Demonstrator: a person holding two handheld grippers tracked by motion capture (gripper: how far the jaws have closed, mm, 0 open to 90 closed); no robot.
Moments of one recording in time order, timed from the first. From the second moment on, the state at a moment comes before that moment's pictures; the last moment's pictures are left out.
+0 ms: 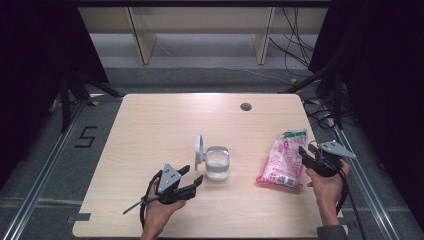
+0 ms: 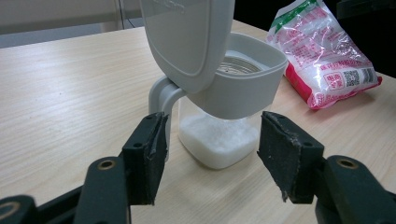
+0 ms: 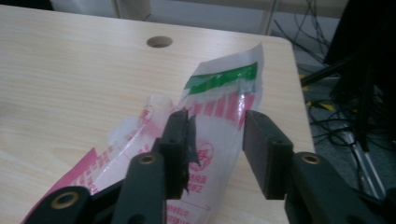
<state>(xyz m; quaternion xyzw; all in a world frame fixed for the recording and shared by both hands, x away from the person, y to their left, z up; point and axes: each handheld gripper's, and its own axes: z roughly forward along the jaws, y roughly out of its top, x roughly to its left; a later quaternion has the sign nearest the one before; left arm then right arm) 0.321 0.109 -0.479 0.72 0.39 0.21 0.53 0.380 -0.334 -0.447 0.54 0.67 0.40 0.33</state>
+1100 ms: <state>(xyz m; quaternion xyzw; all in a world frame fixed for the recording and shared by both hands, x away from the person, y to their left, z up) 0.334 0.123 -0.475 0.72 0.40 0.22 0.53 0.348 -0.263 -0.455 0.45 0.74 0.45 0.23</state>
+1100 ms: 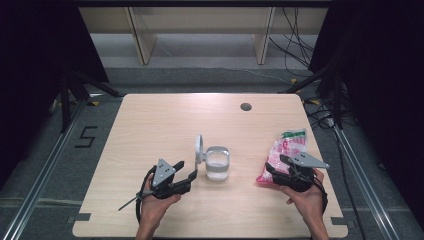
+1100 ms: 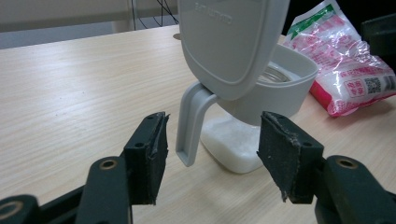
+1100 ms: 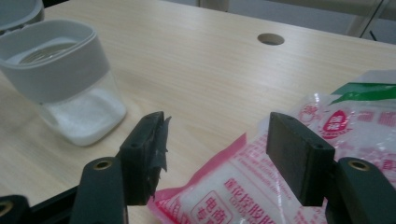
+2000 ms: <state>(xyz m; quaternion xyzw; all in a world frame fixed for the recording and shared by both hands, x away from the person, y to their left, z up) 0.349 0.133 -0.458 0.72 0.40 0.23 0.52 0.336 -0.258 -0.467 0.44 0.74 0.46 0.21</state>
